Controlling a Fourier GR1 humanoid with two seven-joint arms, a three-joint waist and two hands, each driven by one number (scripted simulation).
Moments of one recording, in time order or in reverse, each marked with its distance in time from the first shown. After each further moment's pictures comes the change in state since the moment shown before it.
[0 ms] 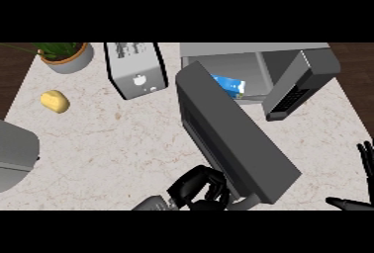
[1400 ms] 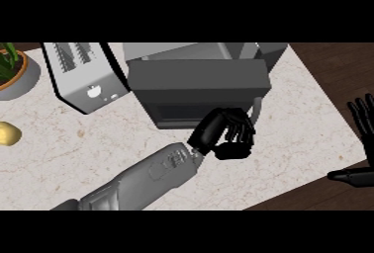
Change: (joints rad) left arm -0.483 -0.011 -0.035 0.101 0.354 0.337 0.015; right arm -0.123 -0.083 0.109 -0.262 -0.106 0.085 0.179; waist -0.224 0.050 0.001
